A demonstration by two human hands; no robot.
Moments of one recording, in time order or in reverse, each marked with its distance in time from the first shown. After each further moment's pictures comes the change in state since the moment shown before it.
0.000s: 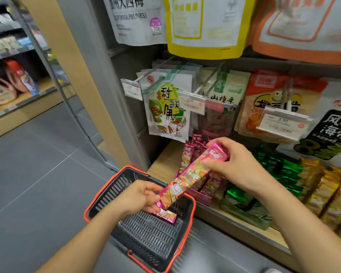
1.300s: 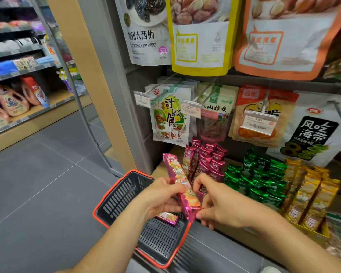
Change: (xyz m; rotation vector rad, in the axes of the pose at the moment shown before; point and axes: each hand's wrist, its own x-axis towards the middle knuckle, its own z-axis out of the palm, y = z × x) left_hand -0.064 0.059 0.058 -0.324 -0.007 -0.015; right_hand -0.087 -0.005 0.023 -0.174 -0.541 -0.073
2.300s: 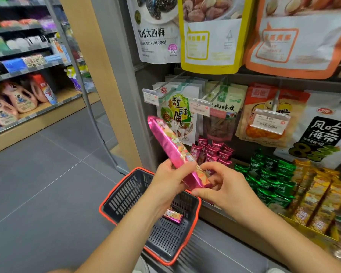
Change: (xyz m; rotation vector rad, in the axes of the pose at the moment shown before) left_hand -0.016 0.015 0.013 -0.297 0.116 0.415; right_hand 0.008 -0.010 0.010 0.063 0.515 -0.089
